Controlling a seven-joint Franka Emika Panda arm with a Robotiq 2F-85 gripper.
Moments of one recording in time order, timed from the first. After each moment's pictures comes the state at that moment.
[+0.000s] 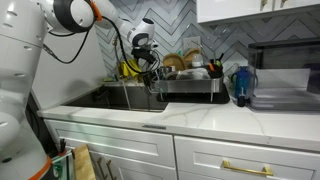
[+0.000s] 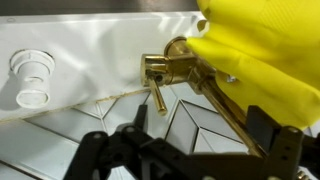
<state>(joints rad) 0.18 0.47 0.37 -1.51 0.49 2.32 -0.49</state>
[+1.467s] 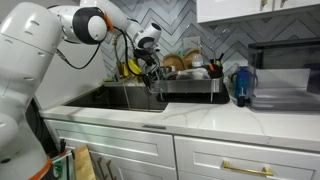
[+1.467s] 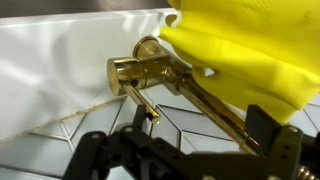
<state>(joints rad) 0.15 0.61 0.41 -1.33 0.58 2.16 -0.48</state>
